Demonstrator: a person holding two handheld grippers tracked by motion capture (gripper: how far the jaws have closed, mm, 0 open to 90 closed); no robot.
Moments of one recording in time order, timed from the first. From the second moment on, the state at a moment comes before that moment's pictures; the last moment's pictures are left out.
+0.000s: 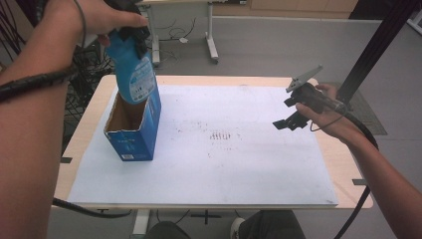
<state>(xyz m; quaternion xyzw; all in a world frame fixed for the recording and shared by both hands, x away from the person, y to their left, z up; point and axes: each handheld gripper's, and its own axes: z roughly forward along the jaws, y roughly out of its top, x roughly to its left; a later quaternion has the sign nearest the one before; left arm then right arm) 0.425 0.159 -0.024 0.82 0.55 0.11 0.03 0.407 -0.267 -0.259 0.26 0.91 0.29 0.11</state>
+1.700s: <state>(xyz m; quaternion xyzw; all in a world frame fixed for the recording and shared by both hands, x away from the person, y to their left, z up) 0.457 0.230 -0.093 0.66 0.75 0.06 0.04 0.402 -0.281 -0.251 0.25 0.92 0.27 0.12</state>
